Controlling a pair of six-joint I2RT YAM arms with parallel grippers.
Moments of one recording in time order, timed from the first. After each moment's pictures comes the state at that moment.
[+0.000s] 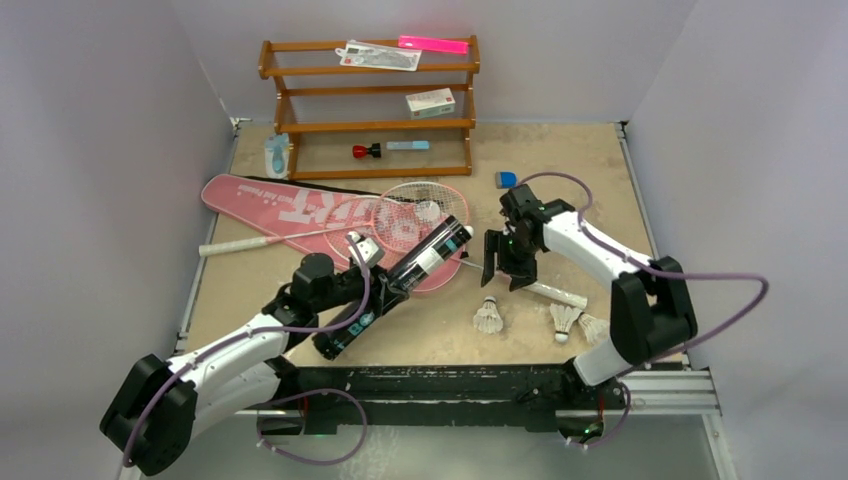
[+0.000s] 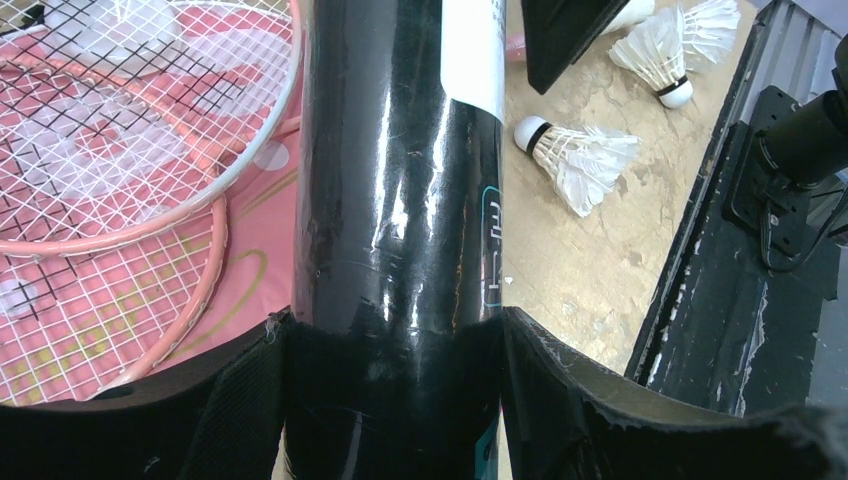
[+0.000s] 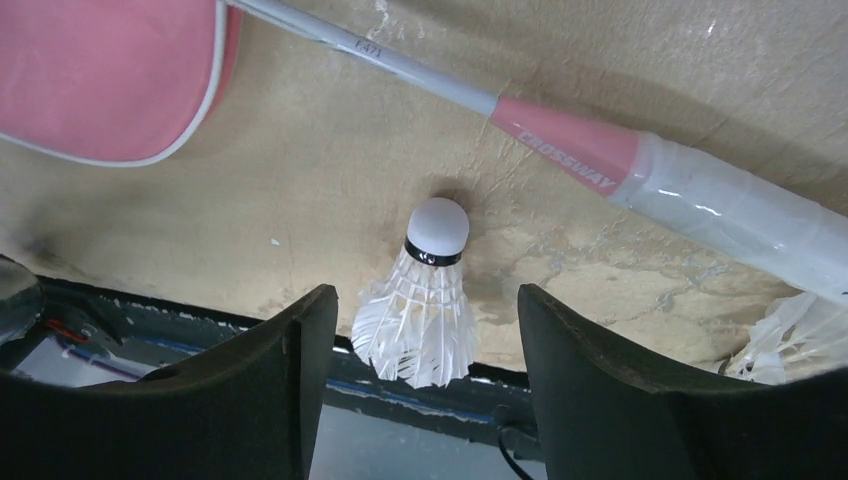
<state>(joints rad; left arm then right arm) -0.59 0.95 0.29 0.35 0.44 -0.13 0.40 1.49 1.01 -0.87 -0.21 0.51</state>
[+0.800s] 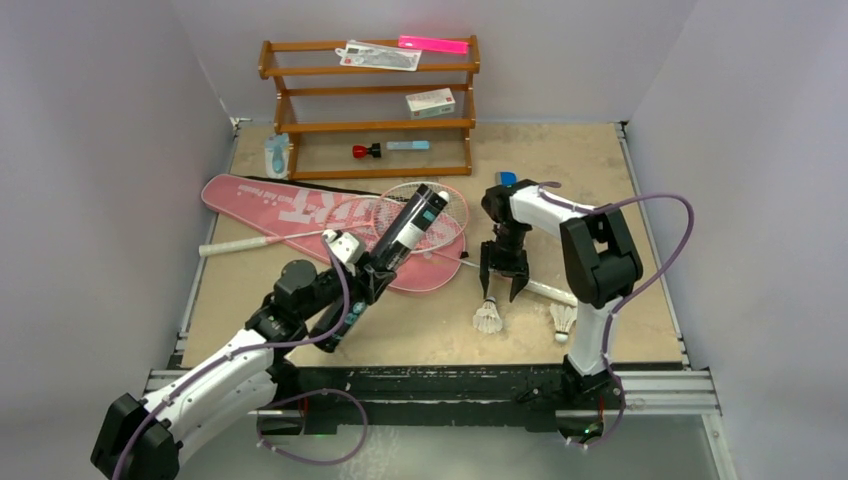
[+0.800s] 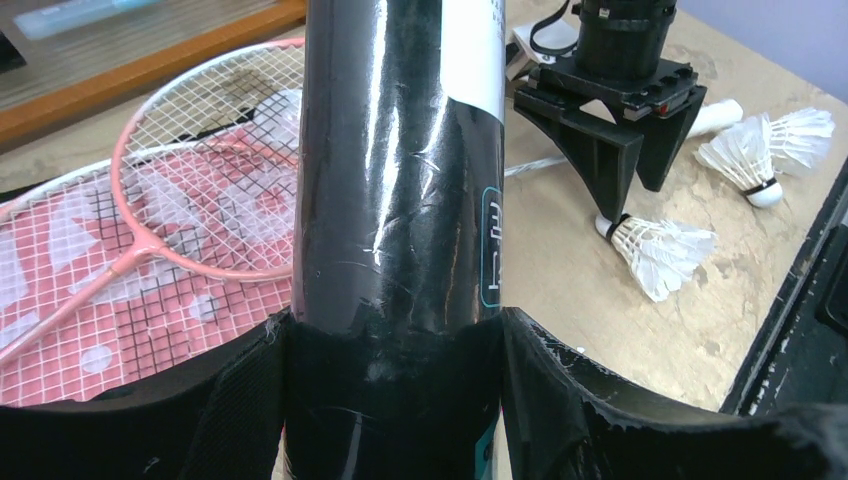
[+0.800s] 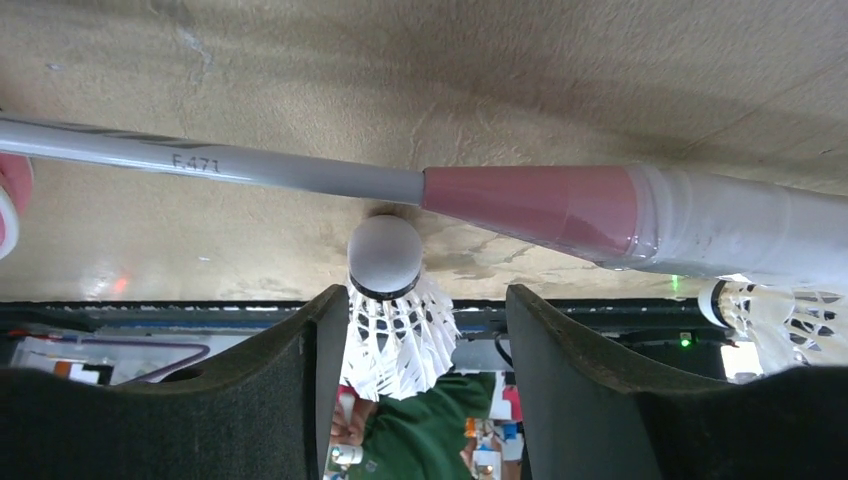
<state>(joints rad) -0.59 0.74 0.29 0.29 0.22 -0.10 0.40 1.94 1.30 -1.20 -0.20 0.52</state>
